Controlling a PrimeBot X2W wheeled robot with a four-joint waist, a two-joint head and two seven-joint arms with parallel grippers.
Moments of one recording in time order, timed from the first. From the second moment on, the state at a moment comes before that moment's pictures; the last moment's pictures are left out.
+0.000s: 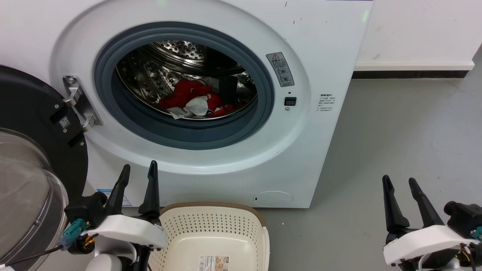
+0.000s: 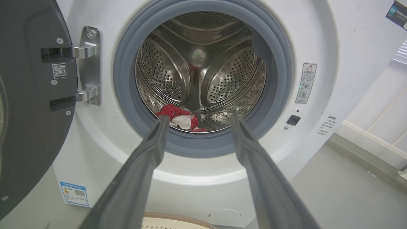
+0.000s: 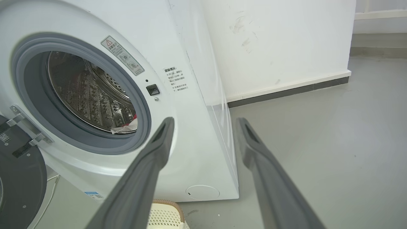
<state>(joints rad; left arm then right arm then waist) -0.11 0.11 -0.03 0.16 -0.42 -0.10 -0.17 0.01 -0.05 -0.05 0.08 0.34 0.13 -0.08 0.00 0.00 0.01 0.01</state>
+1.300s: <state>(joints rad) -0.11 0.11 -0.01 0.21 -0.11 -0.07 -0.25 0.03 -0.05 -0.05 0.03 0.00 0.13 -0.11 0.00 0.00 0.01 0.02</state>
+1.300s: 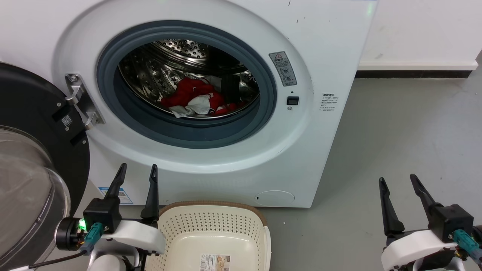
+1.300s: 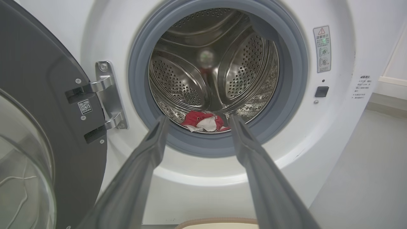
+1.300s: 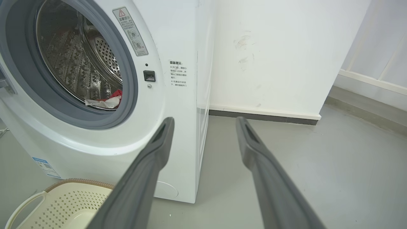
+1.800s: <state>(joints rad) -0.11 0.10 0.00 0.22 -0.08 -0.09 -0.26 0.04 -0.05 -0.05 0.03 -0.04 0.13 -0.12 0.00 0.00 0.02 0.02</state>
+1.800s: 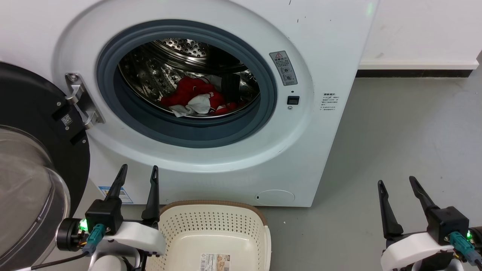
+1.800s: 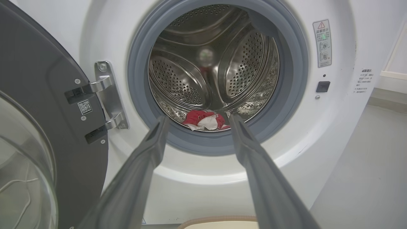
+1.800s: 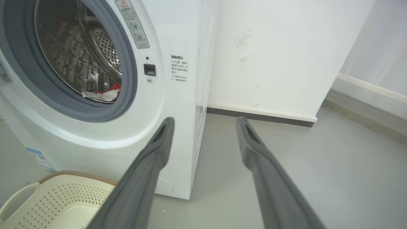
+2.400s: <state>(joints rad) -0.12 0.09 0.02 0.24 -0.09 -0.10 -0.26 0.04 -0.05 -0.05 0.05 -0.04 0.13 -0.12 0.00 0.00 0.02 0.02</state>
